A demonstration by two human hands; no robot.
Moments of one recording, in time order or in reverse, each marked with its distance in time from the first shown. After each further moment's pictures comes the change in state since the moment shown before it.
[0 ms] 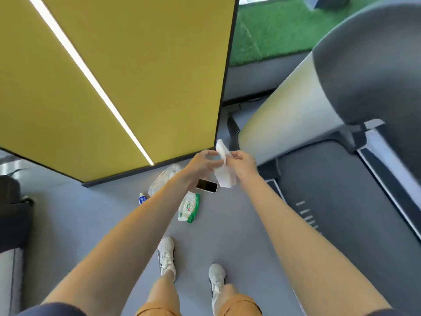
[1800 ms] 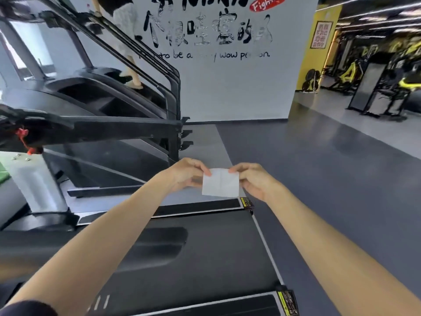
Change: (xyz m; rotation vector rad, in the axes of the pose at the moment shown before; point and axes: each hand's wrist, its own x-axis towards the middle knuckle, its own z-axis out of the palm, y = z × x) left_hand -0.545 0.015 0.823 0.646 -1.313 0.498; right_hand -0.730 0.368 -0.698 0.701 0.972 -0.267
